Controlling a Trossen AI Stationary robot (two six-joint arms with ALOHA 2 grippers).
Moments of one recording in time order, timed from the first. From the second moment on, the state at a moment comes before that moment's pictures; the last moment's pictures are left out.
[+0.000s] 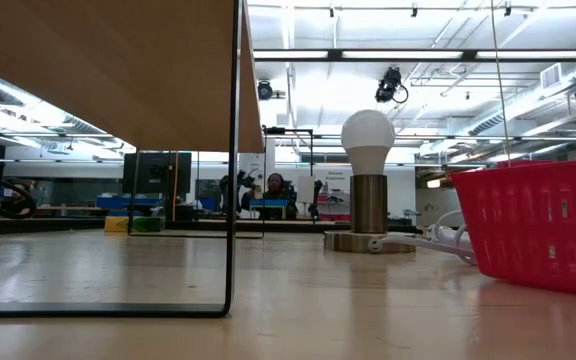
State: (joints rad) left arm -0.47 1.09 0.67 0.29 -0.50 0.30; right arm 0.83 1.67 1.11 -1.18 -0.27 1.10
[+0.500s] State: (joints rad) left arm -0.47 1.09 0.67 0.29 -0.50 0.30; right arm 0.88 1.67 1.06 -1.16 -0.16 1.24
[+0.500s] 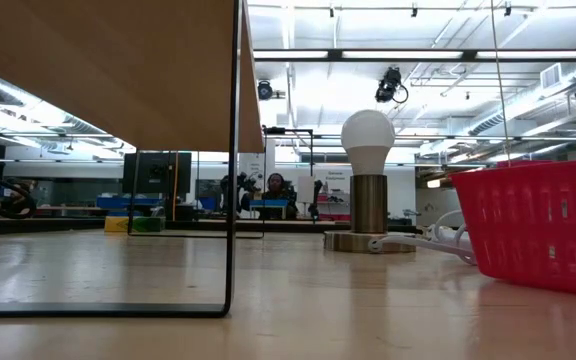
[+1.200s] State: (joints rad) left arm -0.47 1.09 0.67 0.29 -0.50 0.31; right arm 0.75 1.67 0.96 -0.96 -0.10 1.08
